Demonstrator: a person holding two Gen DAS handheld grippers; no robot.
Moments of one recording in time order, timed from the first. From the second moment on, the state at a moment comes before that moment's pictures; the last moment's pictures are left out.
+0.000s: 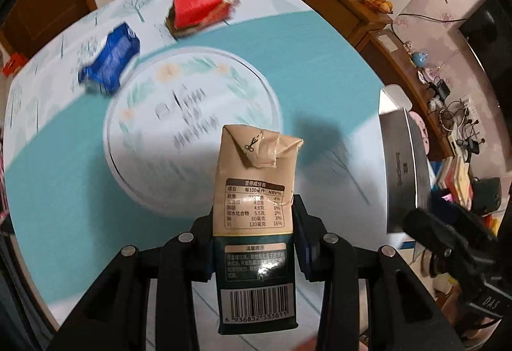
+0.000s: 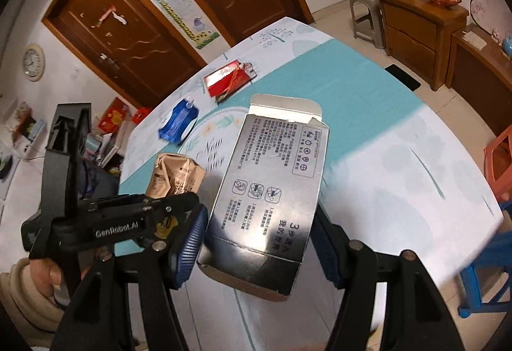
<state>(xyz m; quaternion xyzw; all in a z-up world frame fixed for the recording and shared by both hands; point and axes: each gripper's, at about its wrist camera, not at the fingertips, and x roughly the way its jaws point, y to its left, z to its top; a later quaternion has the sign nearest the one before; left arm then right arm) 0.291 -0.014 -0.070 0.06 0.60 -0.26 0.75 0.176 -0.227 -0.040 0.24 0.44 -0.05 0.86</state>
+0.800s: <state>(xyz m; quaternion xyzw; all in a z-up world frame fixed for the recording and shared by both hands) 0.038 -0.058 -0.094 0.02 0.64 -0.21 0.74 -0.058 -0.263 -0.067 0.27 0.47 0.02 0.84</state>
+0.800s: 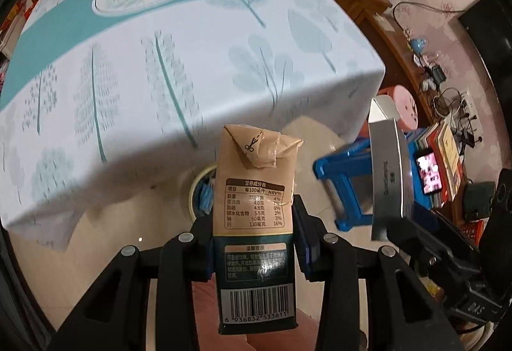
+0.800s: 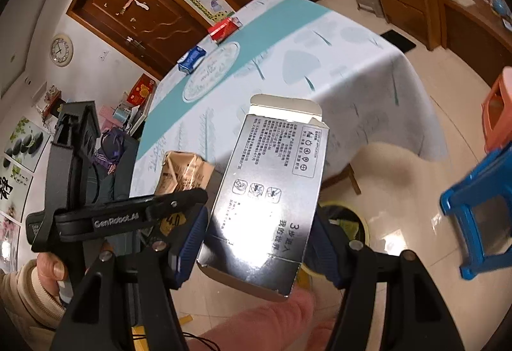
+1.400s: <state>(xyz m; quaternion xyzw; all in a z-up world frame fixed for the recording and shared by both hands) 0.027 -0.070 -0.242 0.04 0.65 -0.20 0.73 -0.066 -0.276 -0.224 0.26 0.52 -0.02 0.81</state>
